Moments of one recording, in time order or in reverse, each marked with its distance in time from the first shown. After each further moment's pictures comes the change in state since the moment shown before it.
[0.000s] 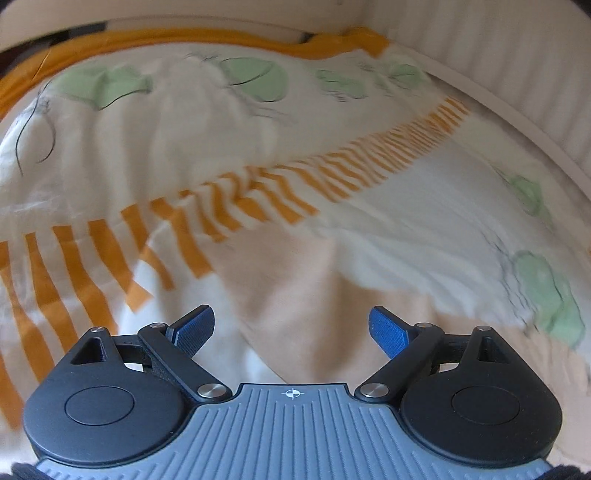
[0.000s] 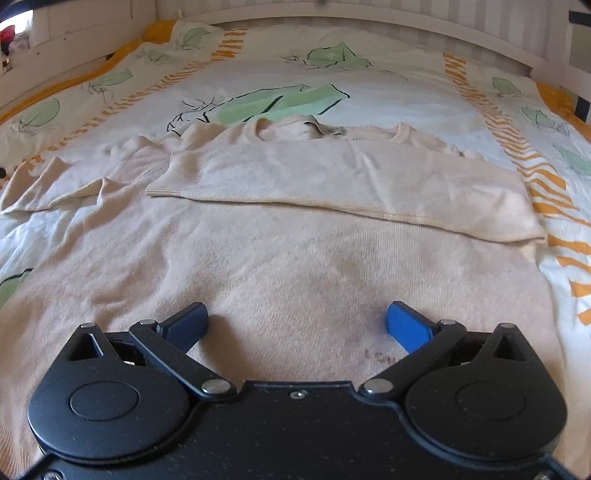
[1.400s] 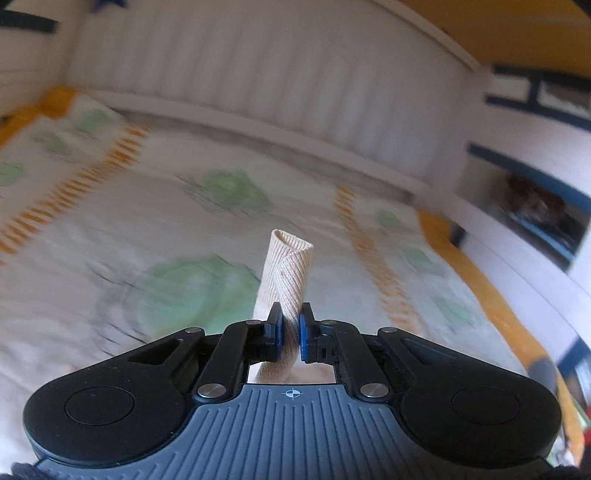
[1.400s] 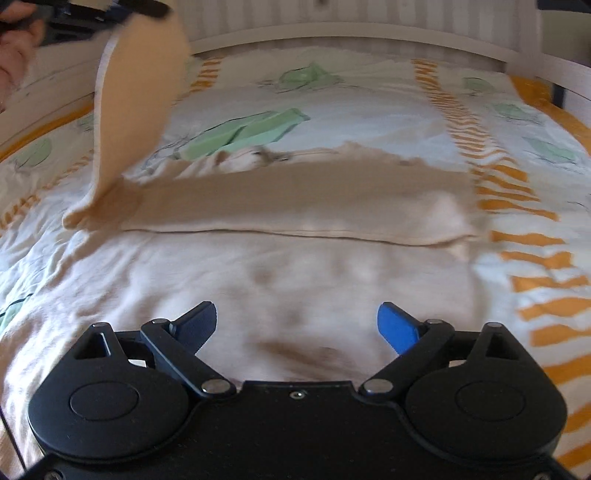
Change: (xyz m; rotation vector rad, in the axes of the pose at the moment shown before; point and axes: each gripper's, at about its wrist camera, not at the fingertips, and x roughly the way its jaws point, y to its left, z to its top) left arm -0.130 -0.354 -0.084 0.455 -0.077 -0.687; right arm -0.037 -0.060 -0.004 0.081 -0.065 -0.004
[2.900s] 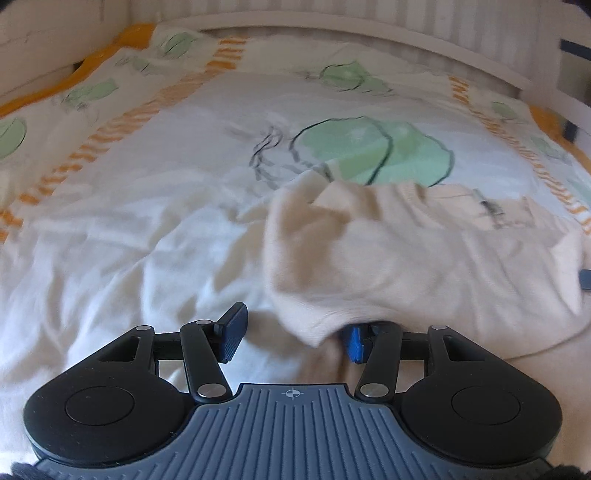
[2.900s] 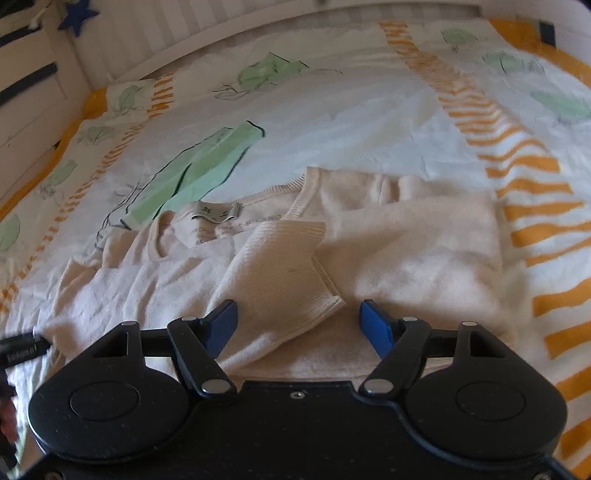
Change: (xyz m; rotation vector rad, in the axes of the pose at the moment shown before) left arm 0.018 0.155 -0.121 0.048 0.233 0.383; right arm 0.088 -0.042 0.081 0.231 0.066 0.067
